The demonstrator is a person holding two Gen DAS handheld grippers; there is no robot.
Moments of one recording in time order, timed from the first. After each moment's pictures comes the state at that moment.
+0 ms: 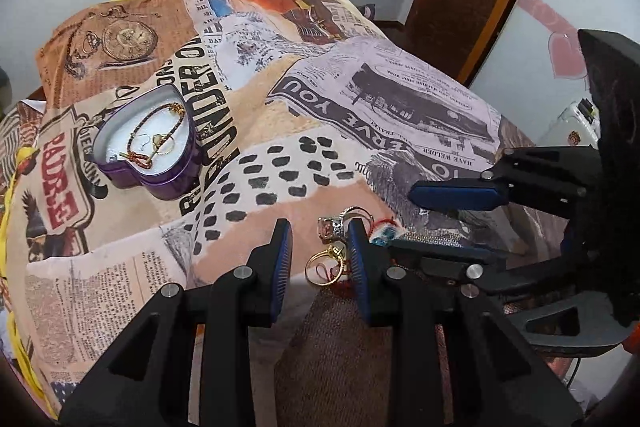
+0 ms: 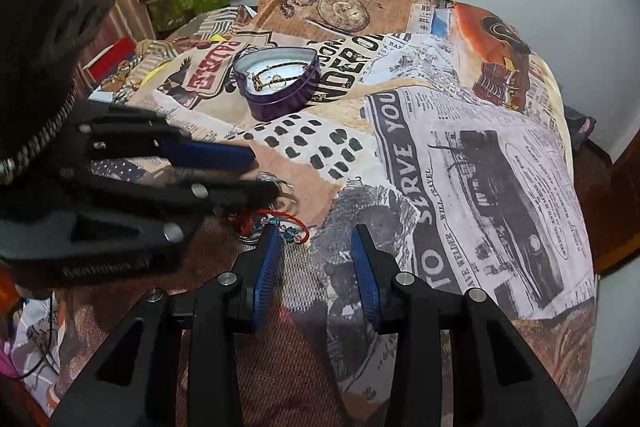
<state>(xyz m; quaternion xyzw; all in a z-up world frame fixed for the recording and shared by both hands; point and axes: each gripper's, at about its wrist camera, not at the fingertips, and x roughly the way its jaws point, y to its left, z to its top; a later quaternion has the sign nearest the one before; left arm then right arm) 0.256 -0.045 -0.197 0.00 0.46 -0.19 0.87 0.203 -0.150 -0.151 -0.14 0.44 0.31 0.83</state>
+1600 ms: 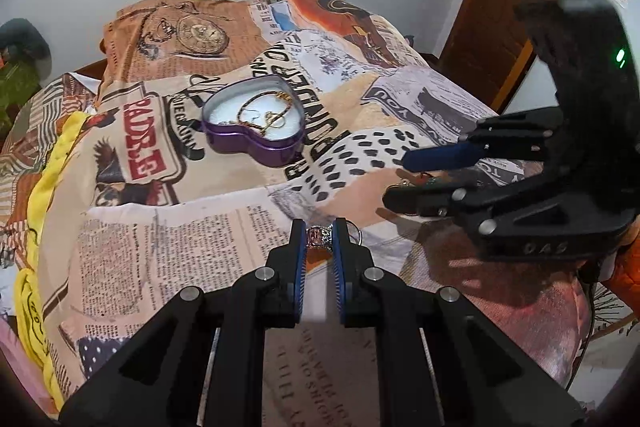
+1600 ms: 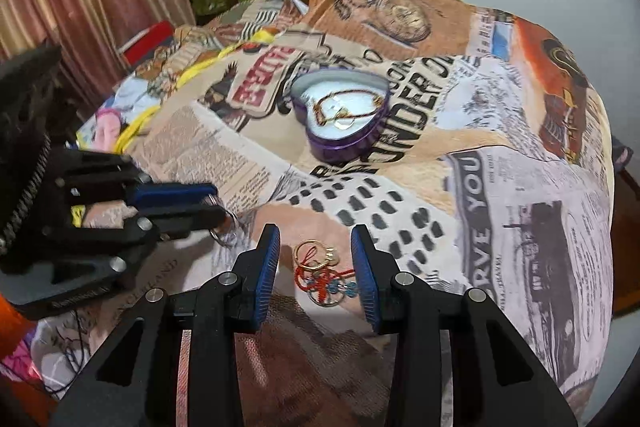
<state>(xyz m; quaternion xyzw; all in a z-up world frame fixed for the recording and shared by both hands) 0.210 0.038 -0.190 -0.04 0.43 -0.12 0.90 0.226 -0.086 -0.146 -0.17 0.46 0.38 0.79</state>
